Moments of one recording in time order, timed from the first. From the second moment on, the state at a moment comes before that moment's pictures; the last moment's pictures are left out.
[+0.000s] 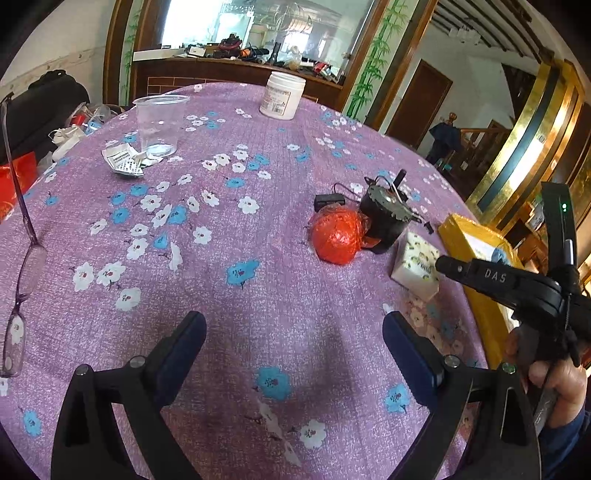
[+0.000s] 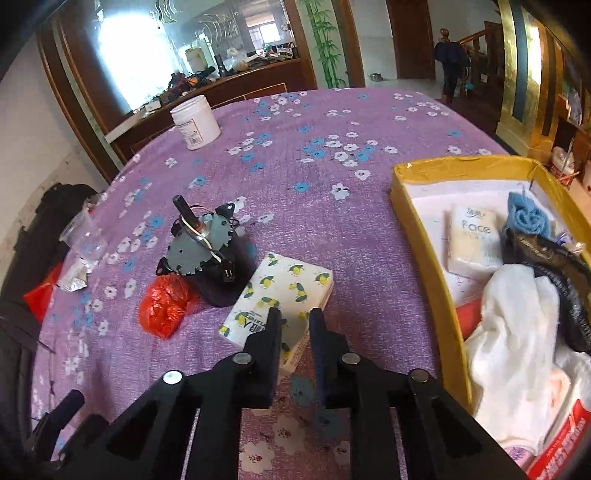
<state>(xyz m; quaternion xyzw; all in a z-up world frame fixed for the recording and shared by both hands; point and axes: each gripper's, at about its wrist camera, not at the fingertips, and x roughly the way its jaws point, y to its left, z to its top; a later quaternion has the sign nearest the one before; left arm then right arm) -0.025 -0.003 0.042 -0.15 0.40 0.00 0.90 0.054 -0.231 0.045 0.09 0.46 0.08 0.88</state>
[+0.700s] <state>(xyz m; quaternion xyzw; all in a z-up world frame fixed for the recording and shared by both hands) 0.035 -0.038 0.075 -0.04 0.43 0.01 0.90 0.071 -0.231 0.032 0.12 0.45 0.13 0.87</state>
